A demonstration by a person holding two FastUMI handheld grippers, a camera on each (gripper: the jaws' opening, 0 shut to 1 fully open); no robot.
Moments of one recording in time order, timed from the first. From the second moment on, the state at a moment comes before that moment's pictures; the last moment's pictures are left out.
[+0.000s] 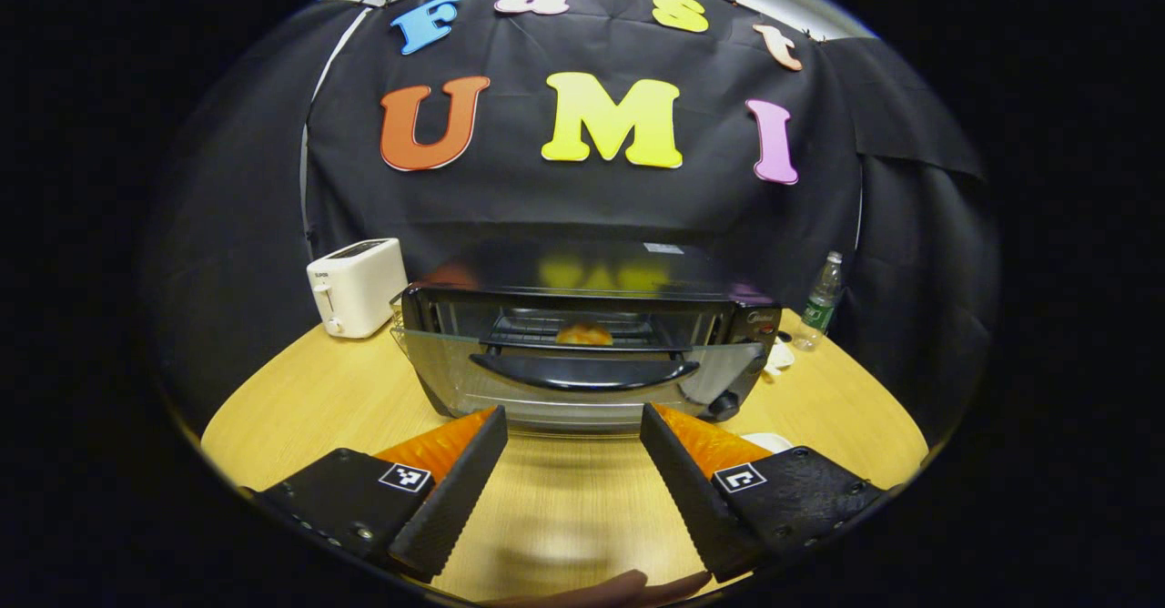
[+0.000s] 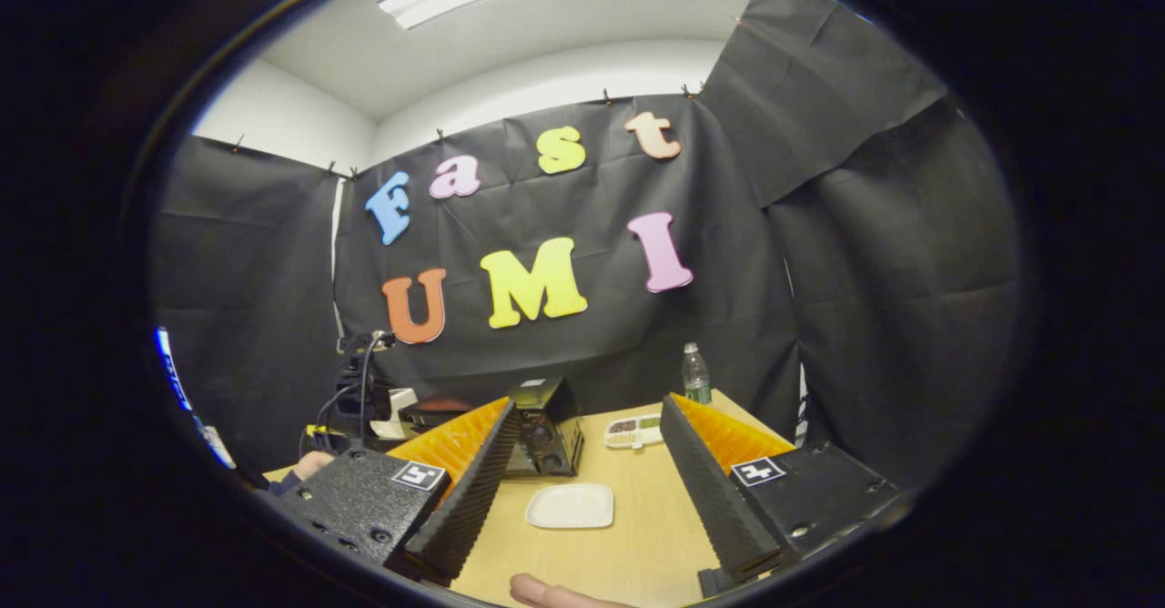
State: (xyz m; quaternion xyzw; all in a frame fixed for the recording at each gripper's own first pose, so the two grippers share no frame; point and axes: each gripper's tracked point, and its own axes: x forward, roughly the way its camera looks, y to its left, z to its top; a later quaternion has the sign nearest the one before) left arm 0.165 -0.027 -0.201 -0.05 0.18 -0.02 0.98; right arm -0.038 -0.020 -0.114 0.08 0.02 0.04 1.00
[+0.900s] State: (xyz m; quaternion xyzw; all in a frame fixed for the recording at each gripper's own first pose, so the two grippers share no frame) left arm 0.030 -0.015 -0.079 -0.06 0.03 0.01 1.00; right arm -0.046 -0.022 -0.099 0.06 -0.01 0.03 1.00
